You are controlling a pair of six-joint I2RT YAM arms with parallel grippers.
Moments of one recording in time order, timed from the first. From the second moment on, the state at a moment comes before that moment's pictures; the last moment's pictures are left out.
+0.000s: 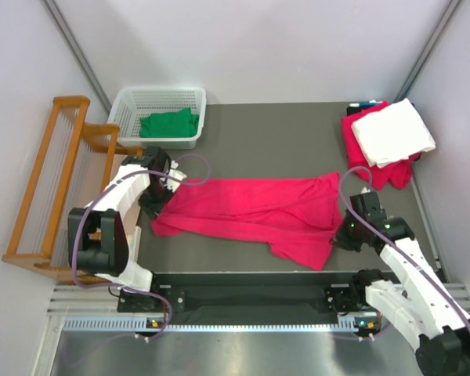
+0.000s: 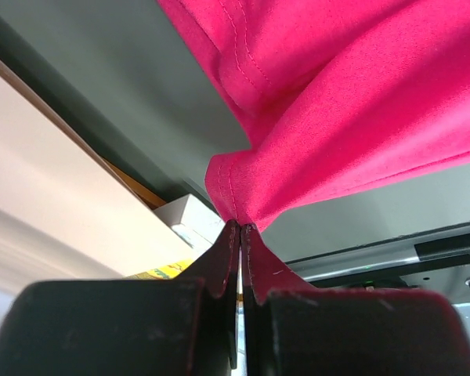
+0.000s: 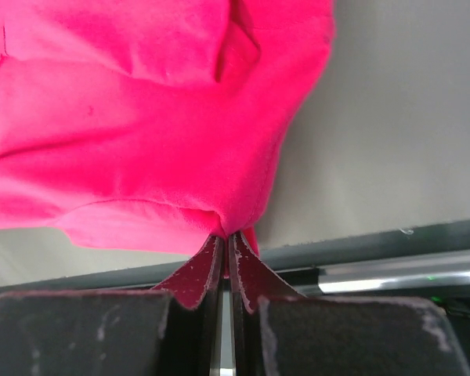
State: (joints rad) left arm -0.10 1.54 1.10 -1.05 -0.07 0.46; right arm 0.25 0.78 0.60 -0.93 -0.05 0.77
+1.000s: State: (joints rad) left arm -0.10 1.71 1.37 -1.03 0.00 0.44; right arm 0.24 0.89 0.86 -0.95 0.08 0.84
